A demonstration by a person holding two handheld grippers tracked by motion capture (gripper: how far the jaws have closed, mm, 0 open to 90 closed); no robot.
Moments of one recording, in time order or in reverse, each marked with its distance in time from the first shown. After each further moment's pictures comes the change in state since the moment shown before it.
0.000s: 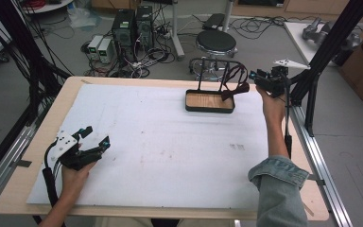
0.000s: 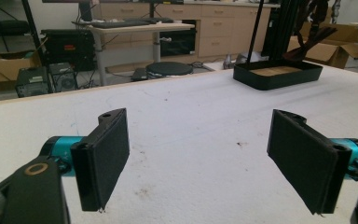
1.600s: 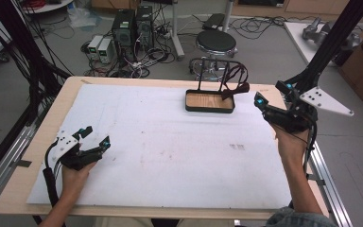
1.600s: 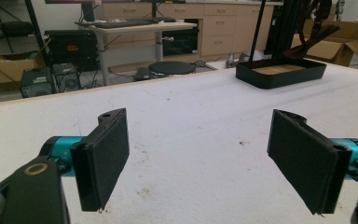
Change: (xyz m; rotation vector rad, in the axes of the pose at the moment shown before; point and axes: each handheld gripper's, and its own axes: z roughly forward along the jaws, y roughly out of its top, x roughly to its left) left arm -0.001 0.000 0.000 0.005 0.011 0.011; right arm 0.077 -0.017 -0.147 -0.327 0.141 -0.141
